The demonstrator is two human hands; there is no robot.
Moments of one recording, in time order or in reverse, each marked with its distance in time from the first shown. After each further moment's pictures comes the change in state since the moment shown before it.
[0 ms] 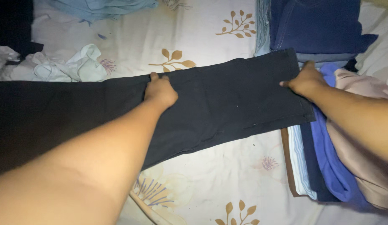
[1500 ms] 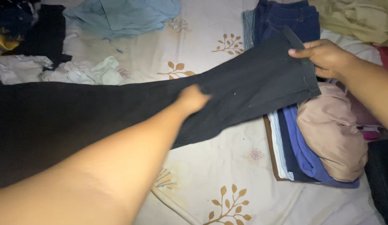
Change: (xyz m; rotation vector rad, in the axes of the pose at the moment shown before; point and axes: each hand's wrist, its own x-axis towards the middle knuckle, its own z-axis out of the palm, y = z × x) left_hand -0.057 0.063 0.004 -0.327 -0.003 0.277; right_hand -0.019 -0.018 -0.148 0.872 -0.457 -0.137
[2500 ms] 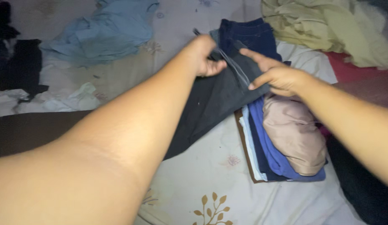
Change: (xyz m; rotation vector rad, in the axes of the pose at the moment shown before) left_hand 0.100 0.207 -0.054 -1.181 -0.551 -0.416; right_hand -0.094 -0.033 0.042 -0.006 -0.302 -0.288
